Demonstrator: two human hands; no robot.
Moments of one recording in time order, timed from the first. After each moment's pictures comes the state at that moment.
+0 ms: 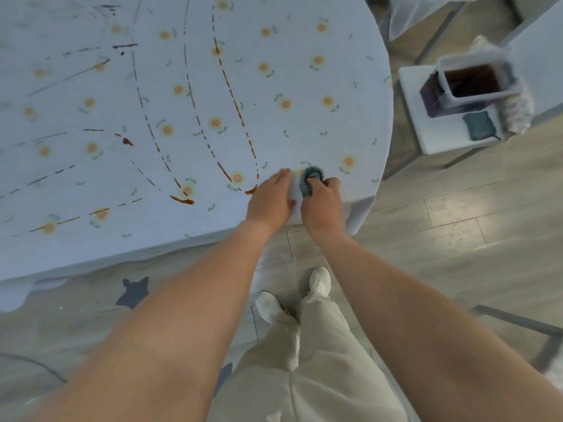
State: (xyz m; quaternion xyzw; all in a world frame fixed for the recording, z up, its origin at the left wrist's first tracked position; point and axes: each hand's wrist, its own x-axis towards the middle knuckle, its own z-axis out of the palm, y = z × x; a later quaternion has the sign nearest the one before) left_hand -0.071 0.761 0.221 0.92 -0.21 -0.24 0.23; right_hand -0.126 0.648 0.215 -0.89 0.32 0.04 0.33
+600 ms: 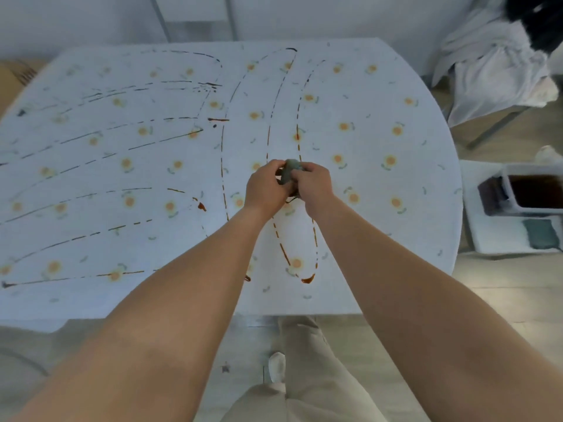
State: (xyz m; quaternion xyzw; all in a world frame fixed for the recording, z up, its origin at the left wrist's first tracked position) left_hand 0.142 0.841 0.300 0.89 -0.01 -0.13 0.43; right_hand 0.147 0.731 0.285 -0.64 0.32 0.09 0.69
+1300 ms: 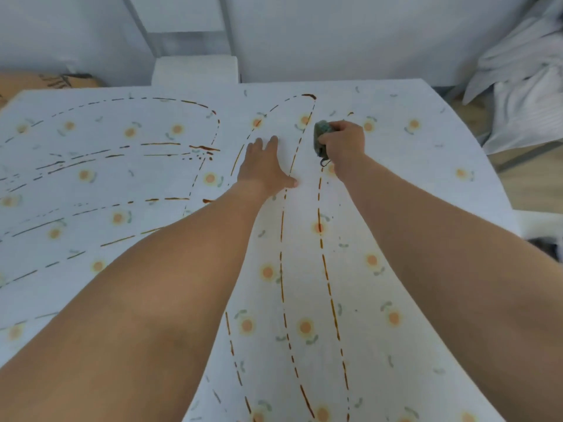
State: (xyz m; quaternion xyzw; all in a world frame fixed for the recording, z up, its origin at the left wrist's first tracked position) left_hand 0.478 0.838 0.244 0.96 -0.03 -0.23 0.18; right_hand 0.489 0.671 0.262 -0.74 0.35 0.04 0.58
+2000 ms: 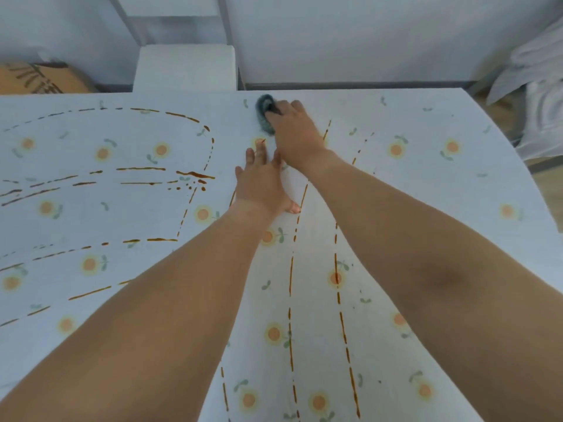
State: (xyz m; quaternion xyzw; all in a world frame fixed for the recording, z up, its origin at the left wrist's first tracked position) left_hand 0.548 0.841 0.197 0.96 -0.08 -0.24 0.09; right_hand 0.621 0.732 0.186 -0.98 -0.13 0.02 0.12
